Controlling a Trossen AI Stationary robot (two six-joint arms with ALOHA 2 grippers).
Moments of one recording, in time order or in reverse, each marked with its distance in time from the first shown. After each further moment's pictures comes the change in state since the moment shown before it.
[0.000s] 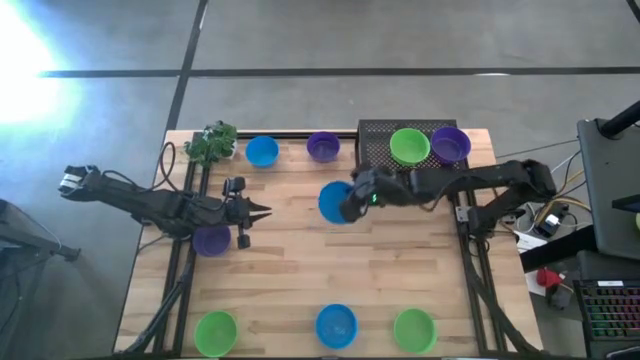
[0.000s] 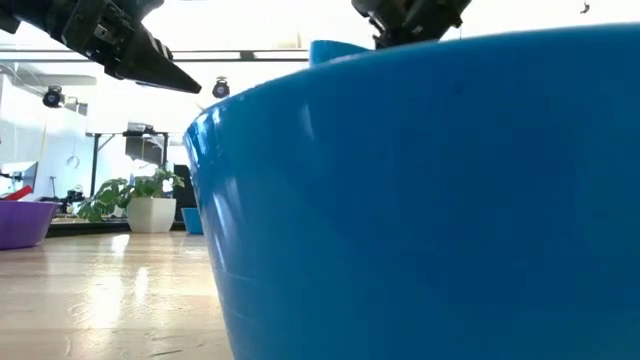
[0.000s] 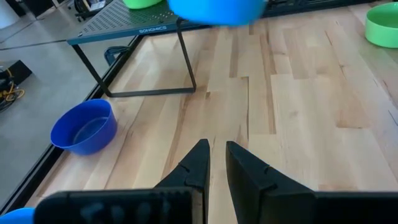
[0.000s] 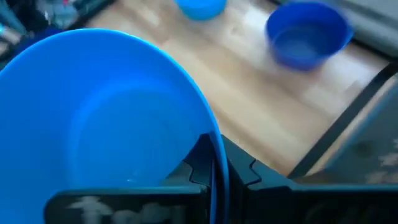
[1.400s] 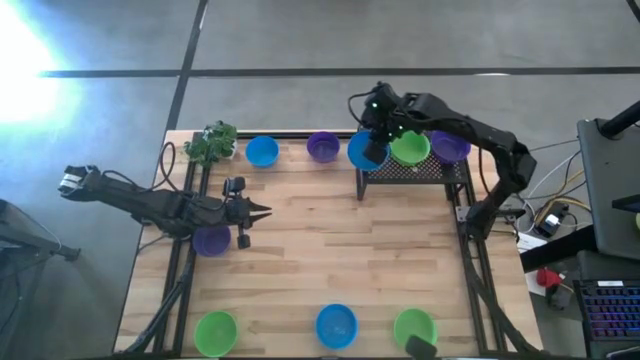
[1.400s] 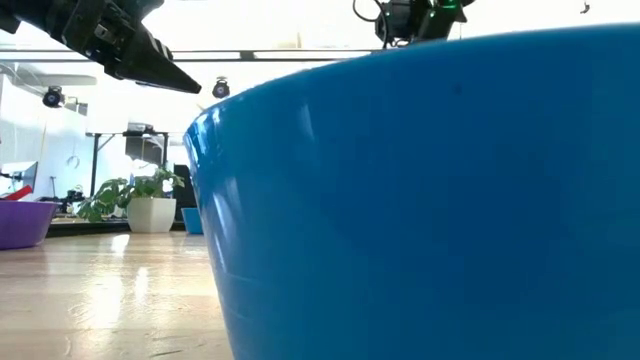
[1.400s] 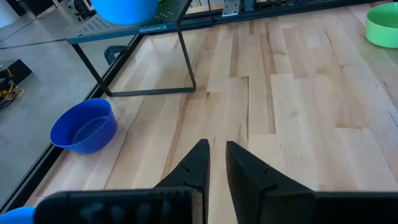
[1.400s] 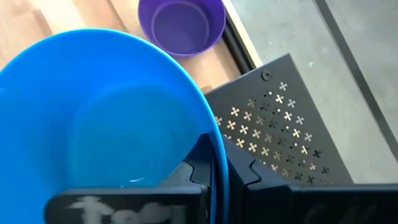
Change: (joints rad) left arm 0.000 0.000 0.000 -0.001 0.000 -0.004; right arm -0.565 0.178 0.387 -0.484 -0.287 -0.827
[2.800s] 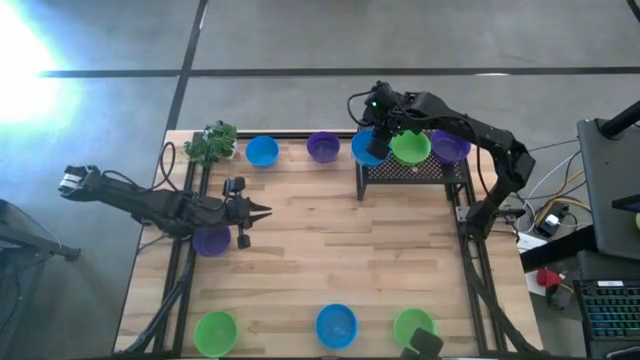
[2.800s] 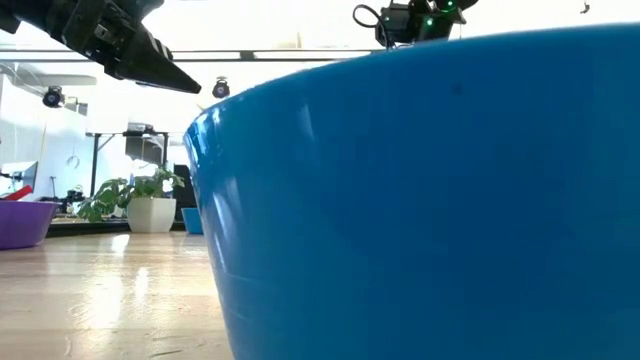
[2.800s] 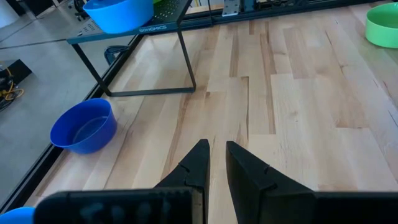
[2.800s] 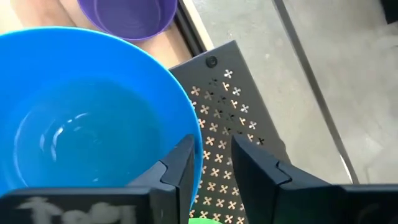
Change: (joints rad) left arm -0.001 0.000 0.000 0.000 0.000 0.000; right arm -0.012 0.009 -0.002 0.001 0.177 -0.060
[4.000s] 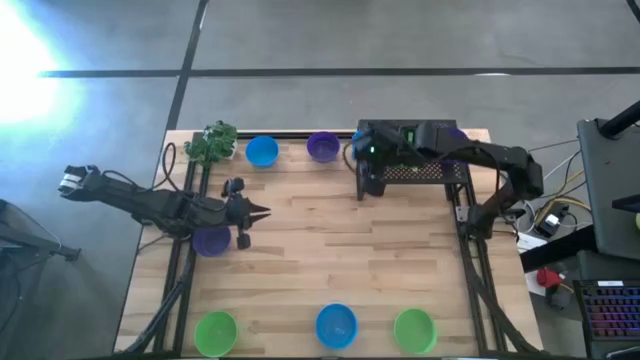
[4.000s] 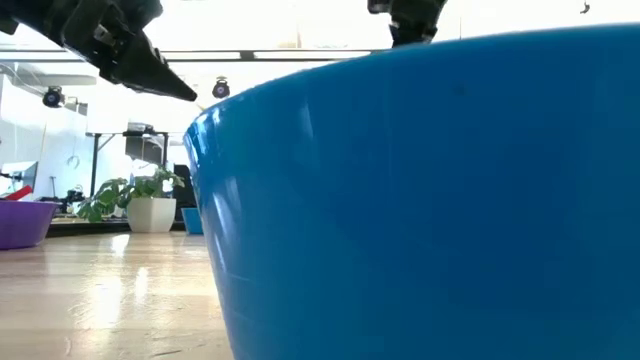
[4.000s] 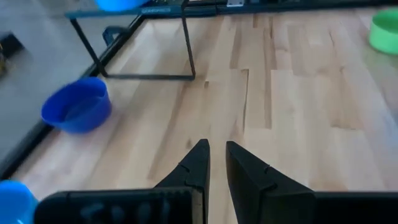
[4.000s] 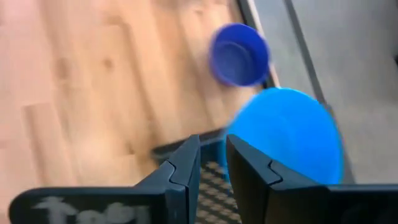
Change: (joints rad) left arm 0.001 0.000 0.000 -0.047 0.002 -0.123; right arm 0.400 -0.095 0.036 -0.060 0.025 0.154
